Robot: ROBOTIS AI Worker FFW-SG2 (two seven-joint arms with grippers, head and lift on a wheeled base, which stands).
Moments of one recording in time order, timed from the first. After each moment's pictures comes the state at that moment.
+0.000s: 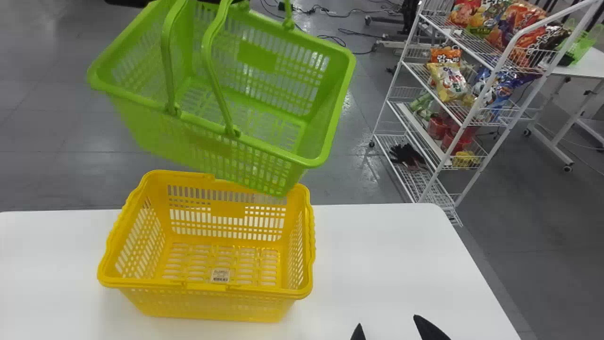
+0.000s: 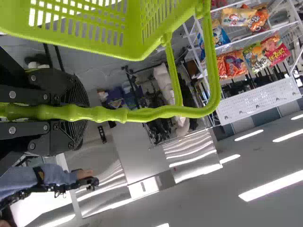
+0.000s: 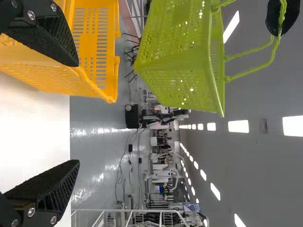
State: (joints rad) left arm -1.28 0.23 -0.09 -0.65 1.66 1.57 0.03; right arm 0.81 -0.09 0.06 -1.86 -0.08 -0.56 0.02
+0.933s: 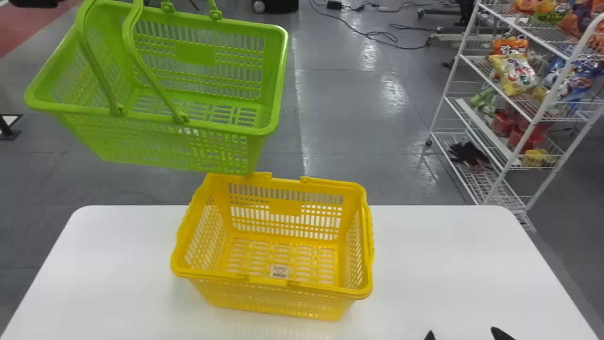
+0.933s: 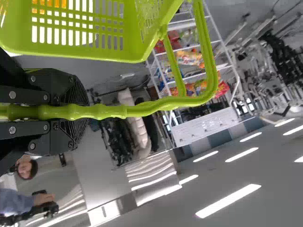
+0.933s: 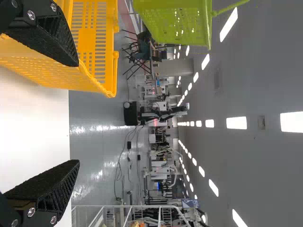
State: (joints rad) left arm -1.27 0.63 -0.19 -0.69 1.81 1.57 -0.01; right arm 0.81 -0.09 0.05 -1.85 -0.09 -0.58 0.03
